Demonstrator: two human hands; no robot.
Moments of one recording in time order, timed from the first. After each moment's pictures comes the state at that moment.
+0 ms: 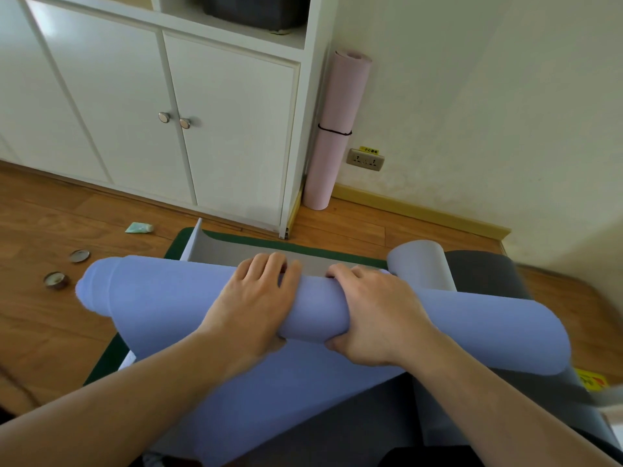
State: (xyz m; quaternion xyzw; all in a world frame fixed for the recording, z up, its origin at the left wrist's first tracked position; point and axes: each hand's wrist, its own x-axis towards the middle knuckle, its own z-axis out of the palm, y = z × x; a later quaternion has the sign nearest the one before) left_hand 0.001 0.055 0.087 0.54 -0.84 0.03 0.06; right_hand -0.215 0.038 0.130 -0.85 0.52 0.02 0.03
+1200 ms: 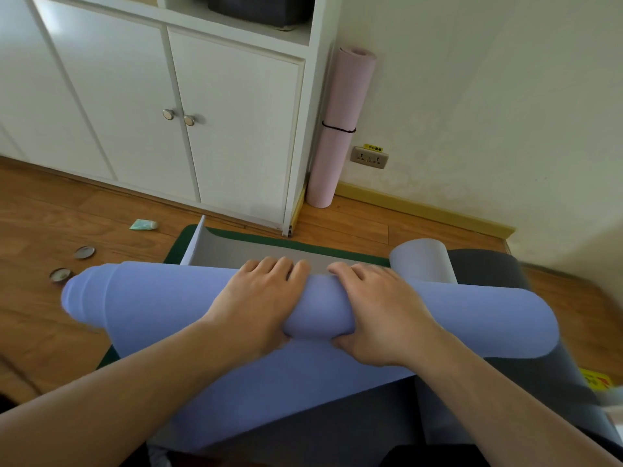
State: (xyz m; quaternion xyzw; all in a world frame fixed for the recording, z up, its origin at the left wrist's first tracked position) left_hand 0.002 0.051 0.093 0.53 -0.85 0.01 0.06; right_hand -0.218 0.038 0.121 -0.87 0.50 0.03 0.03
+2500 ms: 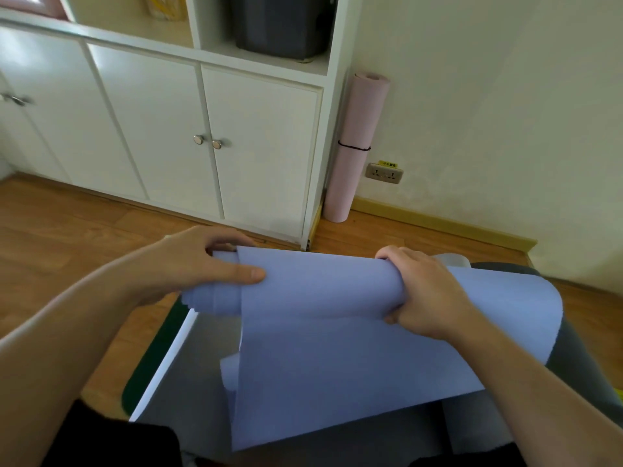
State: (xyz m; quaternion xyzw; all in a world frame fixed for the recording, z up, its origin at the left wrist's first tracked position) left_hand 0.119 0.046 0.176 0.60 -0.63 -0.44 0.22; right_hand -0.255 0.002 0.128 -0.84 0.54 -0.07 0.08
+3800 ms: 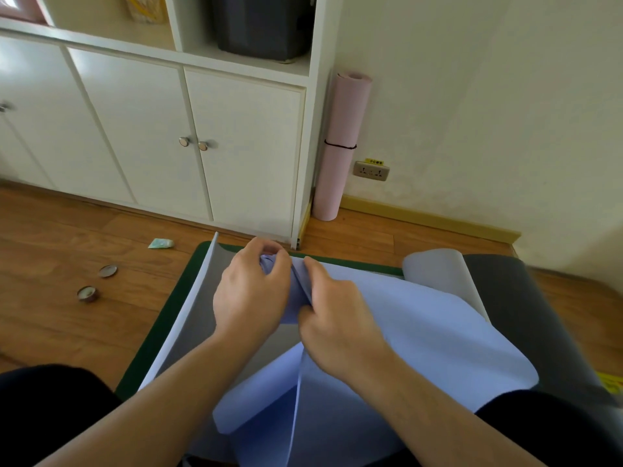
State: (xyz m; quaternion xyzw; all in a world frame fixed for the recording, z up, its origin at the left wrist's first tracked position) left_hand -0.008 0.068 0.128 0.72 -0.48 -0.24 0.45; right_hand -0.137 0.088 0.161 -0.76 0.58 -0.13 0.25
